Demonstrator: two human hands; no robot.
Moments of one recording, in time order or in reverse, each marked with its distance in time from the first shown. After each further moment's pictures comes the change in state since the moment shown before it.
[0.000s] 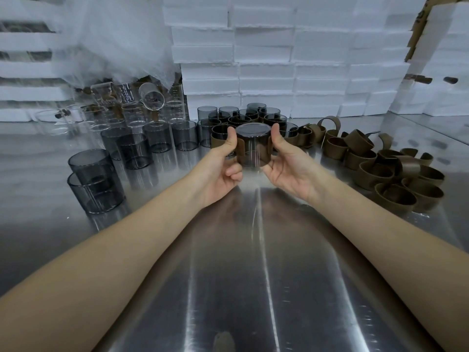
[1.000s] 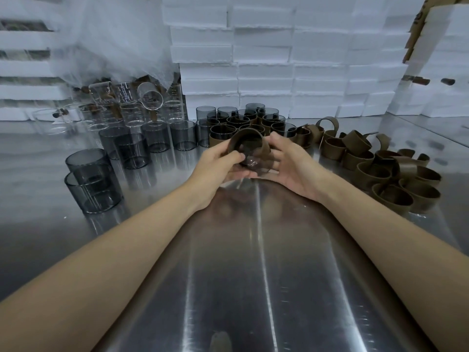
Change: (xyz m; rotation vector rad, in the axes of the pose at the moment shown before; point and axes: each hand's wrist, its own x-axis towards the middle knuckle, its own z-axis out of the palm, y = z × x) left_hand 0.000 -0.007 -0.008 0.383 -0.050 0.269; right_hand -0.004 -0.008 -0.018 -0.568 -0.023 -0.090
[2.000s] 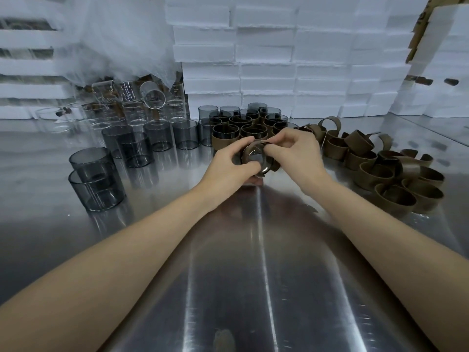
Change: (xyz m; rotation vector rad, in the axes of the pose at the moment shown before) left_hand -0.002 -0.003 0.015 0.062 0.004 0.080; right_hand 0.001 -0.006 0.018 -0.595 0.489 -0.327
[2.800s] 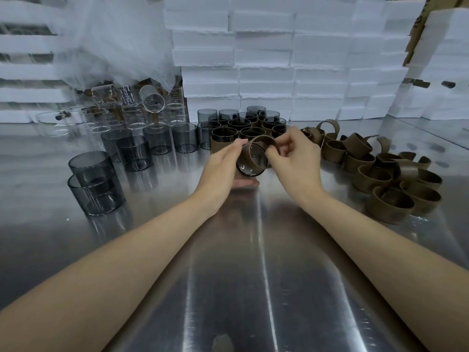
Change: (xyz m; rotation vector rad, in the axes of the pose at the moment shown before) left_hand -0.002 0.003 0.000 -0.075 0.130 -0.065; right_hand -0.010 0.003 0.008 -0.120 0.182 -0.170
